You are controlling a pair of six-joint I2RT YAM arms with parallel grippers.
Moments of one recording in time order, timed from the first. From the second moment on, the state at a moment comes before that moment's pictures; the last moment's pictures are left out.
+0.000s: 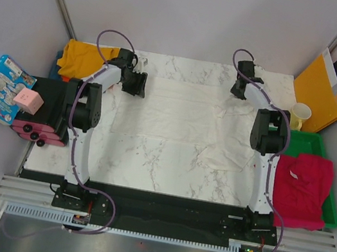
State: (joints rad) left arm -0.12 2.23 1.74 -0.55 0.29 0.05; right arm 0.14 2.44 2.03 -0.50 0.35 0.55
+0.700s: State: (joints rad) left arm -0.12 2.26 1.87 -0.57 0.30 0.04; right arm 0.15 2.07 1.66 -0.39 0.33 0.54
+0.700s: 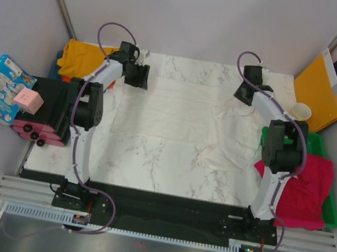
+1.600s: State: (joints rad) left arm -0.16 2.37 2.09 -0.64 0.33 0.01; right arm 0.16 2.15 1.73 -0.40 0.36 0.53
